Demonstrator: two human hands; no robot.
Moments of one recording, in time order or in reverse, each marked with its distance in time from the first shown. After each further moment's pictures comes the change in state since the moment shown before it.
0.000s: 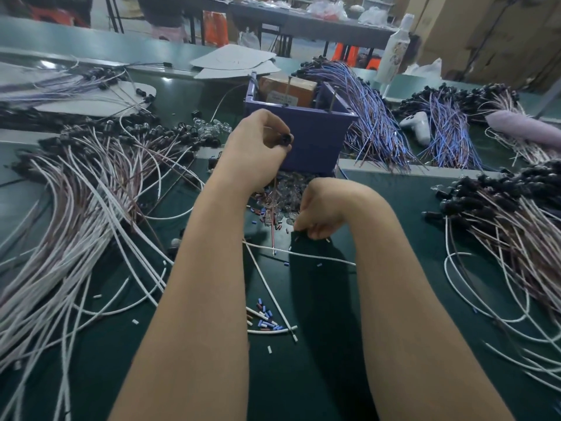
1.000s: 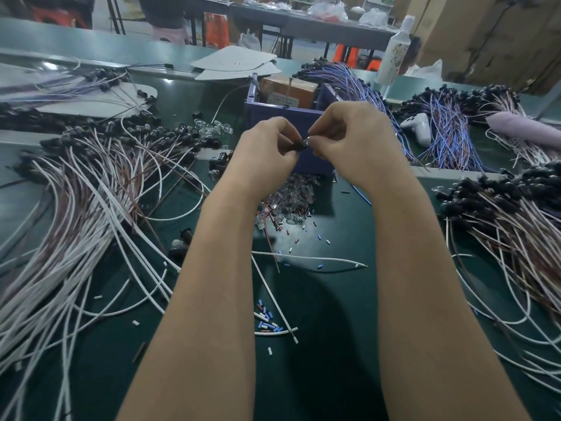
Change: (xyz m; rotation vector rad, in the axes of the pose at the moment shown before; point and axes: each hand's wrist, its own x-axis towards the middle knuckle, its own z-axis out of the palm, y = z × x) left_hand 0.001 0.001 0.006 0.226 -0.037 0.104; right_hand -0.026 -0.007 -0.033 0.170 0.813 -0.443
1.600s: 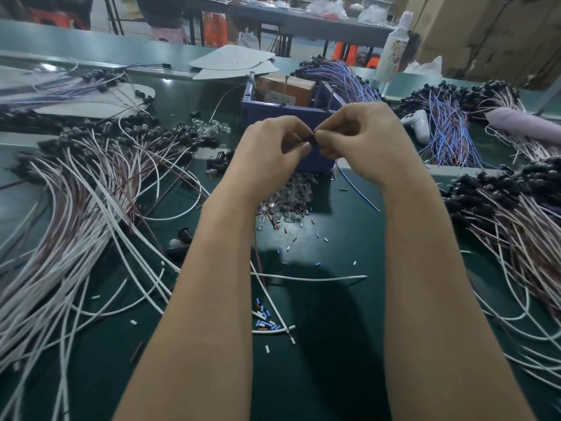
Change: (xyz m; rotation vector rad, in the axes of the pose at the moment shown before) left_hand -0.003 0.004 0.002 0.085 0.029 0.165; right_hand 0.001 0.018 -0.007 0.238 -0.046 0.100
